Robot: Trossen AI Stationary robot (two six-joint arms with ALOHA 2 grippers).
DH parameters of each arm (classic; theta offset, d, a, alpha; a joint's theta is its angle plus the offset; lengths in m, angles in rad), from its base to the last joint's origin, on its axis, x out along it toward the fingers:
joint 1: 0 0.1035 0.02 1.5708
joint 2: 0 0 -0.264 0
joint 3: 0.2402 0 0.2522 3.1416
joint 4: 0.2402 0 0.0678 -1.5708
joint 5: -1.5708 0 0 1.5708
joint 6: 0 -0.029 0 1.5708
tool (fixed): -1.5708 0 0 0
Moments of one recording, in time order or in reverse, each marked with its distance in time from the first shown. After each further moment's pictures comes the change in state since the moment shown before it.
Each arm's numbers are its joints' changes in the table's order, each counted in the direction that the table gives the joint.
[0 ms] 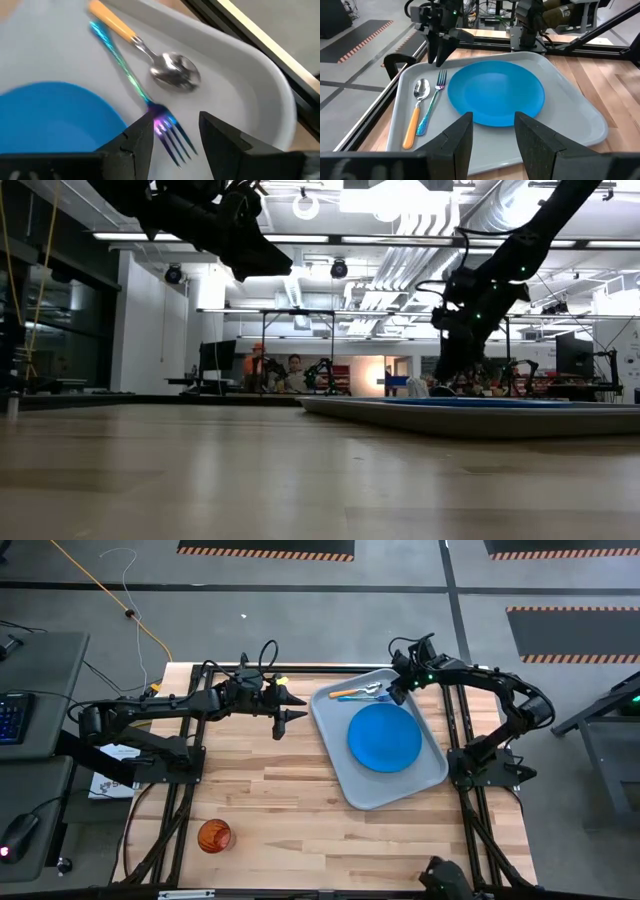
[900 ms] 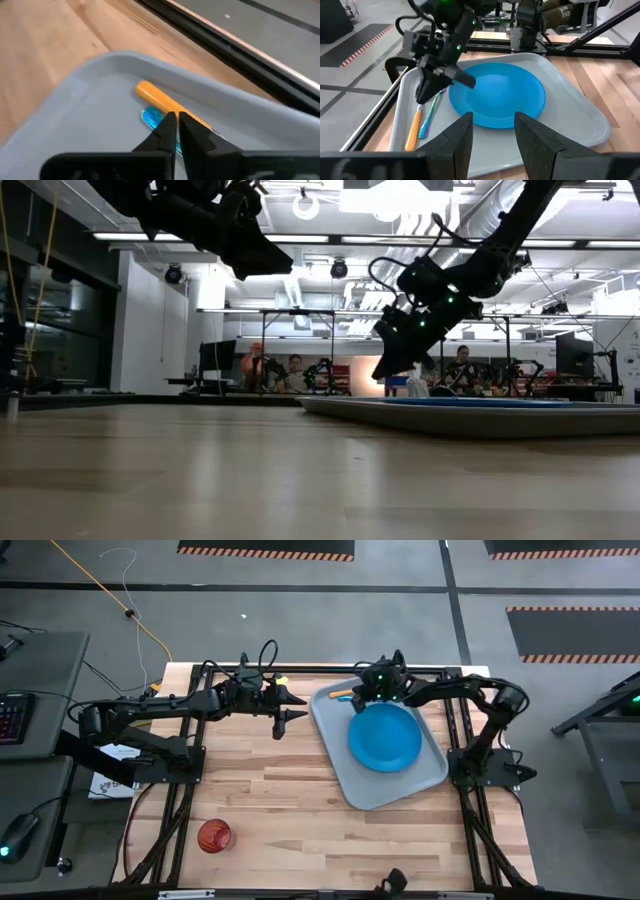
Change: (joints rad) left arm 0.000 0.000 0.000 -0.009 -0.001 -0.017; right arm 0.364 -0.200 0.000 -0.545 0.289 -0.401
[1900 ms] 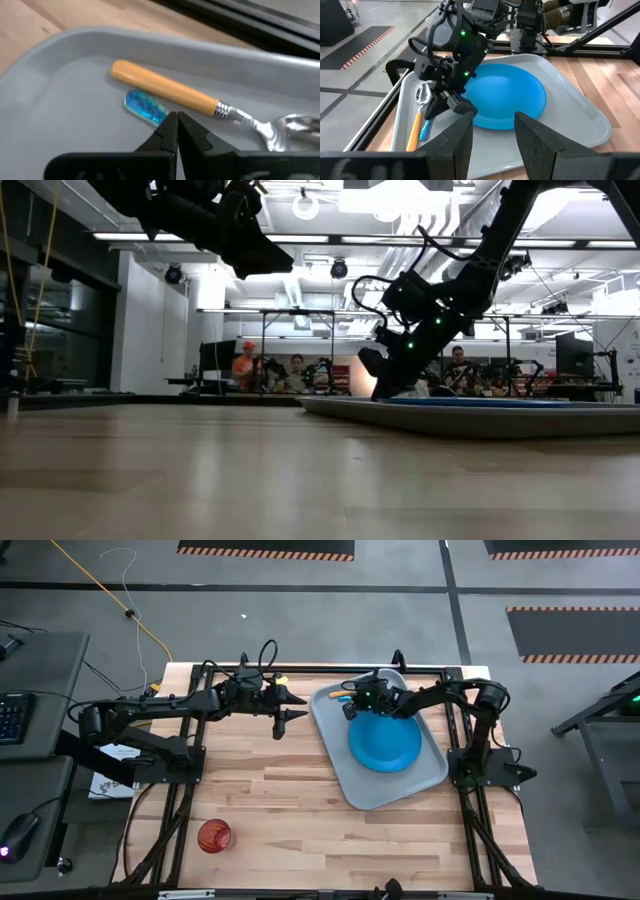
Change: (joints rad) left arm 0.000 0.000 0.000 -0.007 0.000 -0.008; right arm 0.125 -0.138 0.000 -0.075 0.282 -0.184
